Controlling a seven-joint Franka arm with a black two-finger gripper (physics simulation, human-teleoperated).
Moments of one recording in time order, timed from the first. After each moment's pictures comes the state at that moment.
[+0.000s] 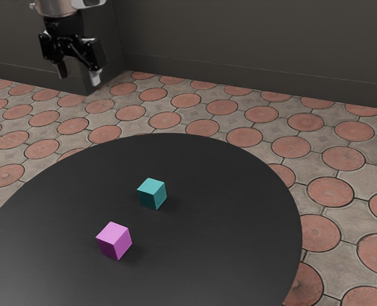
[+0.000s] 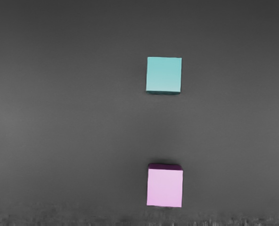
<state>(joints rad) -0.02 -0.03 0.02 -1.41 0.06 1.40 -0.04</state>
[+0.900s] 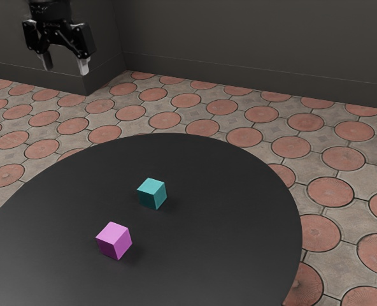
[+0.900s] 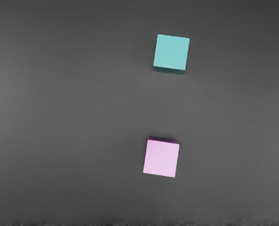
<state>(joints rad) 0.03 -0.01 -0.03 -1.25 0.05 1.24 -0.12</state>
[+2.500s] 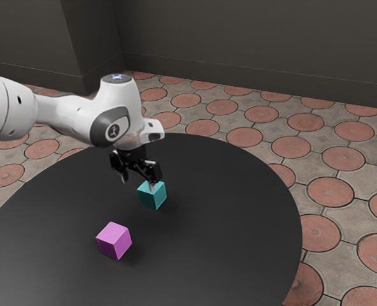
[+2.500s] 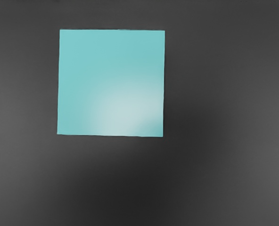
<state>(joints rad) 0.00 0.22 -0.05 -1.99 0.06 2.22 -0.11</state>
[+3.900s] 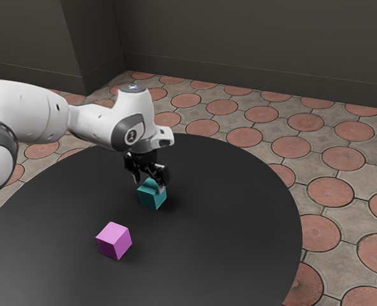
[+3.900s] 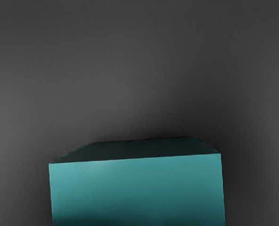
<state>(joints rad) 0.00 0.49 -0.01 -1.75 0.06 2.23 0.02</state>
